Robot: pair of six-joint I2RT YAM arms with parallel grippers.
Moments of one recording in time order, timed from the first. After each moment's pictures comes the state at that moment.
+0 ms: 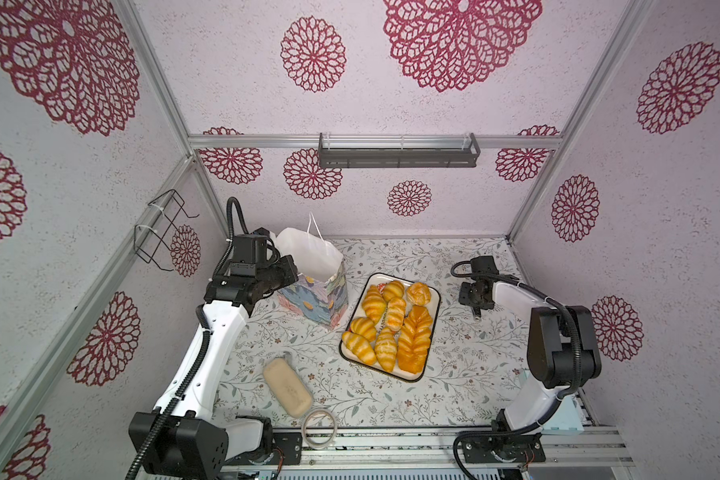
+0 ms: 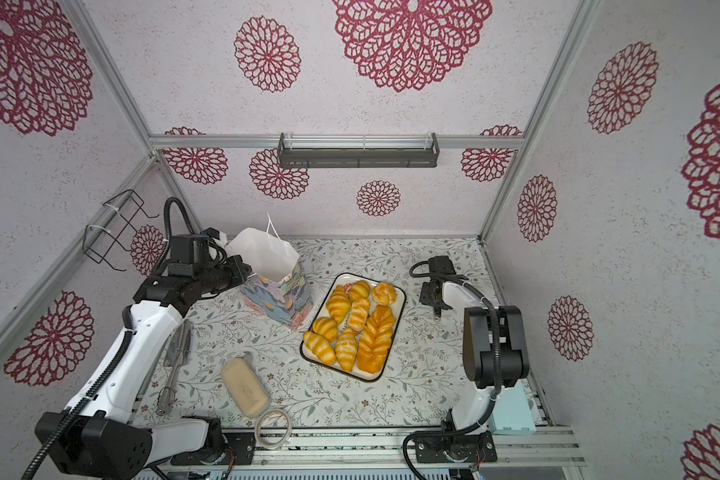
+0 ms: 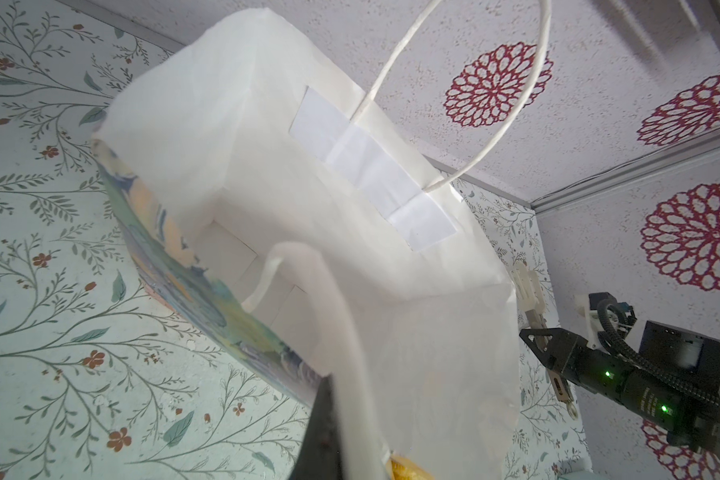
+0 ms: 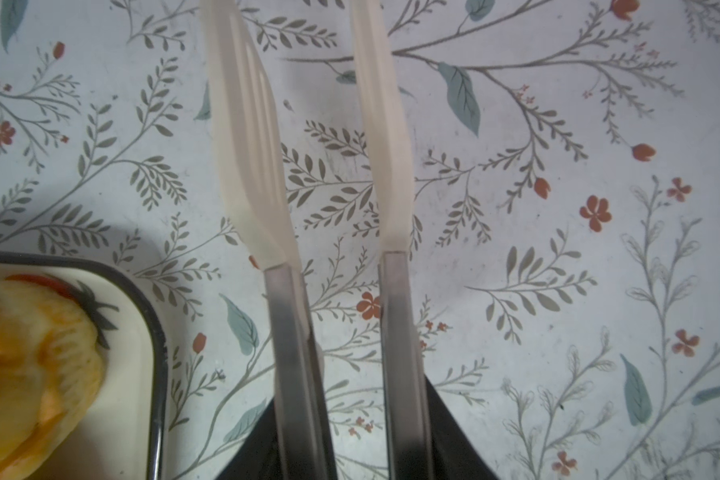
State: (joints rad) left arm -0.11 1.29 1.31 -0.70 0.21 -0.47; right arm 0.09 1.74 1.15 -0.50 0.16 0.31
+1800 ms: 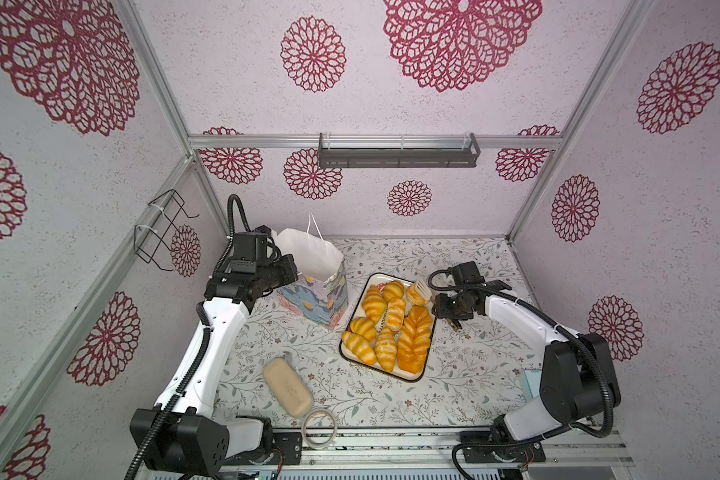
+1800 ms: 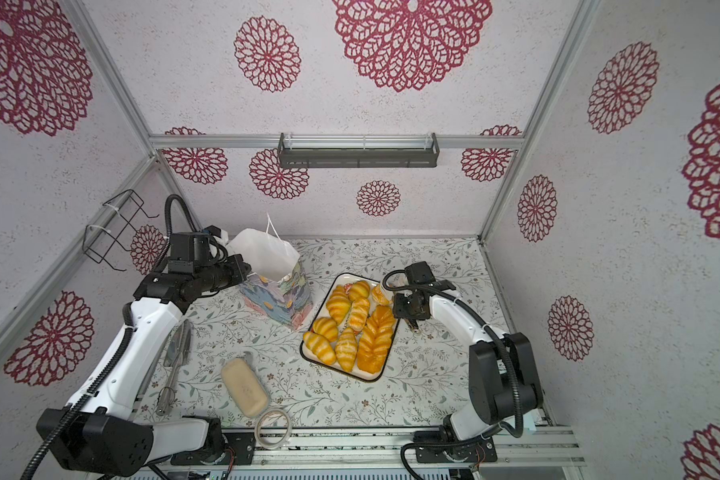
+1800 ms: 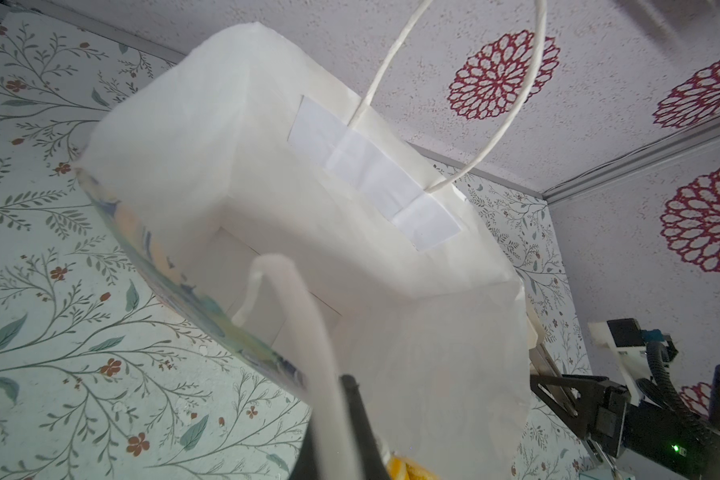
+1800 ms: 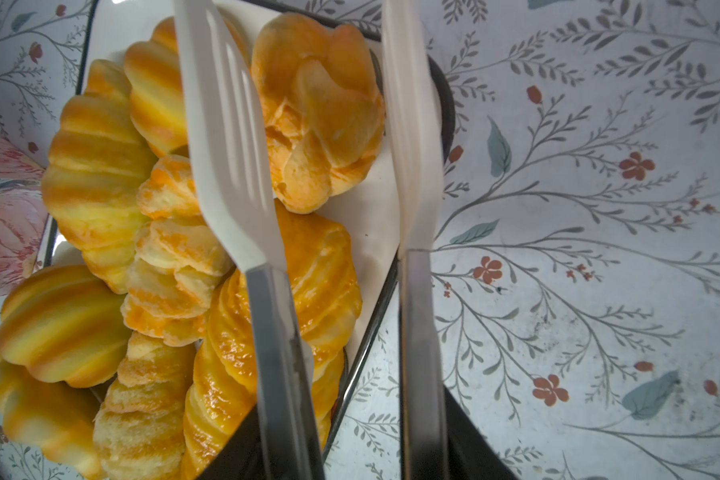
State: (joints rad) left arm -0.11 1.31 1.34 -0.72 0.20 -0.41; right arm 0.30 1.55 1.09 -0.66 -0.11 0.32
